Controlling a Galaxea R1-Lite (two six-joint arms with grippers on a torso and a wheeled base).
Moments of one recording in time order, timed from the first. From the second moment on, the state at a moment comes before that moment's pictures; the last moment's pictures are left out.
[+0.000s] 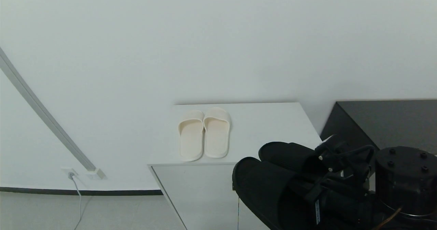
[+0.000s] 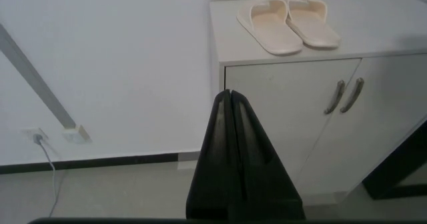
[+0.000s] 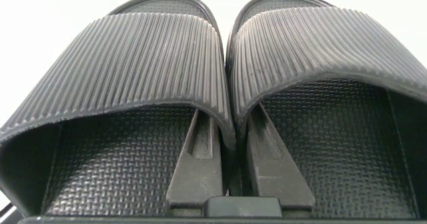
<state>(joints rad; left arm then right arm) 0.00 0.00 0.00 0.00 -0.01 0.04 0.84 1.53 -0.44 -0.80 -0.13 0.08</state>
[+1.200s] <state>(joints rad) 0.00 0.00 0.00 0.00 -0.01 0.02 0.84 1.54 -0.40 -0.80 -0.13 0.06</state>
